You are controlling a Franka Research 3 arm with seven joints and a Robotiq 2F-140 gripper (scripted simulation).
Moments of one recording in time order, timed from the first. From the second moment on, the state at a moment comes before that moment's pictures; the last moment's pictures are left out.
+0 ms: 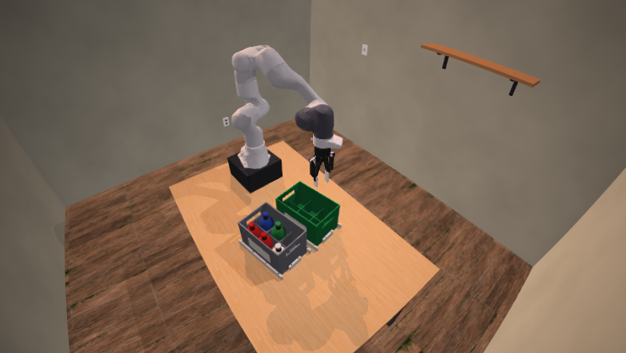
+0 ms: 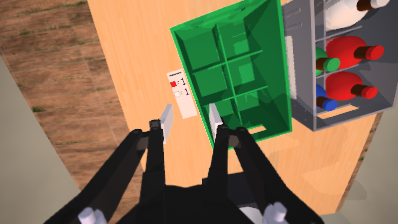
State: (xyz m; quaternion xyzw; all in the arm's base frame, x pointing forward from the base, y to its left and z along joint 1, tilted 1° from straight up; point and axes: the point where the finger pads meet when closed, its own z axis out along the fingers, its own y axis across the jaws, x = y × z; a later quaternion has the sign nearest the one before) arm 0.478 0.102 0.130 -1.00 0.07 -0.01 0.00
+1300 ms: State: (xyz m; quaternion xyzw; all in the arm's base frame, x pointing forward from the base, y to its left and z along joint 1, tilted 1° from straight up) arm 0.504 -0.057 0.174 -0.90 0.44 -0.01 0.01
